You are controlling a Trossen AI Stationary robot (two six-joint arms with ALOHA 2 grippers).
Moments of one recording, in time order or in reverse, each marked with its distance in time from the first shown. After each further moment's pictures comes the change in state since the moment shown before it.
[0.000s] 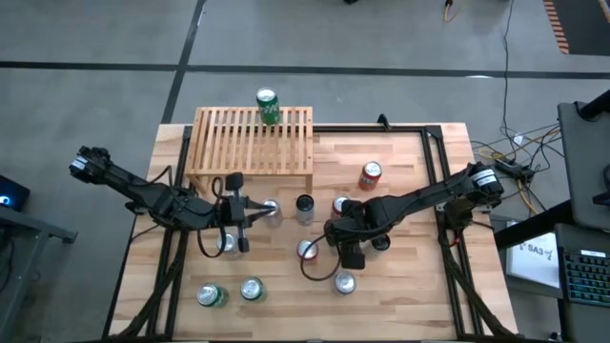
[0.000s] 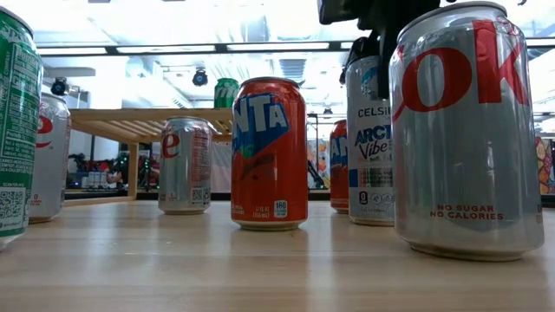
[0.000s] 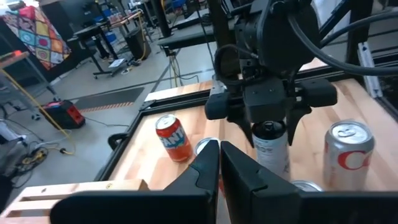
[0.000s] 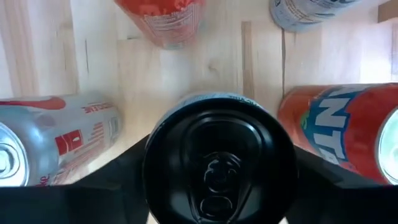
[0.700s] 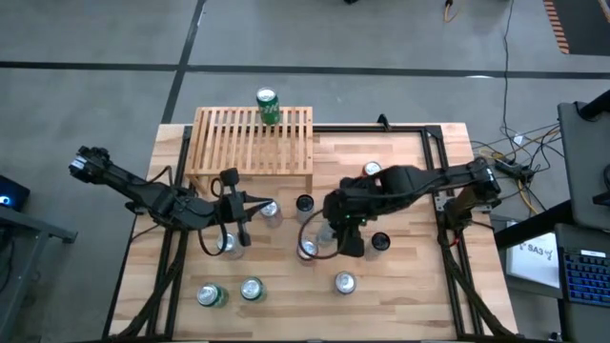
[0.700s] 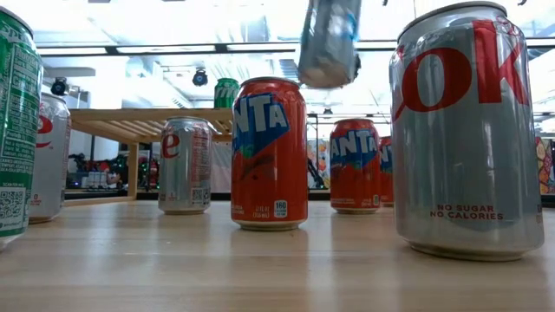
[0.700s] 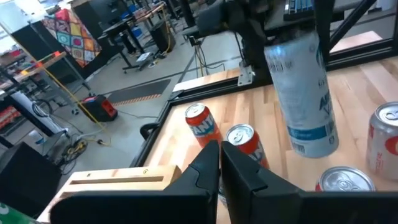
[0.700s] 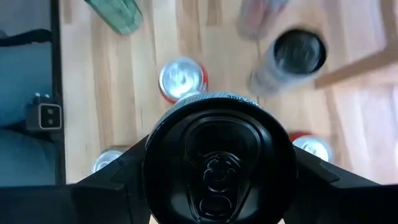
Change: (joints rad) left arm 0.000 -0.010 -0.001 -0.048 -0.107 0.049; right arm -0.042 0.026 0.529 -0.296 -0.021 0.000
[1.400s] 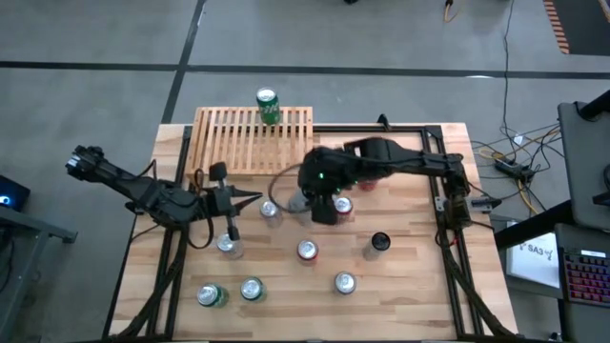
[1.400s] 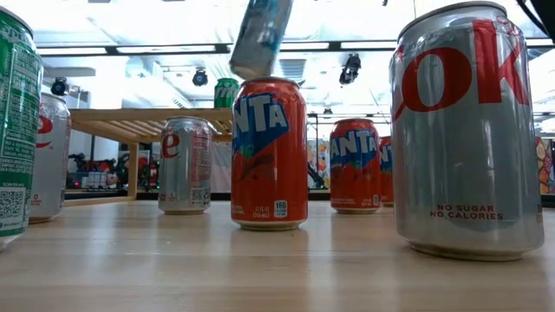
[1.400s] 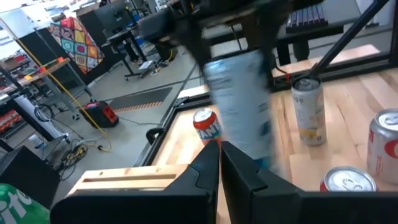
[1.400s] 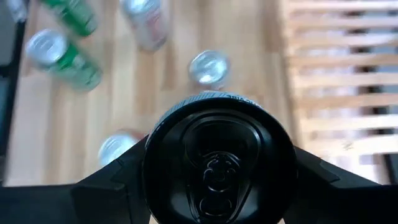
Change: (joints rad) left arm -0.002 -0.124 -0.046 -0.016 0.000 0.012; right arm -0.176 0.198 0.360 -0.021 0.016 -0.249
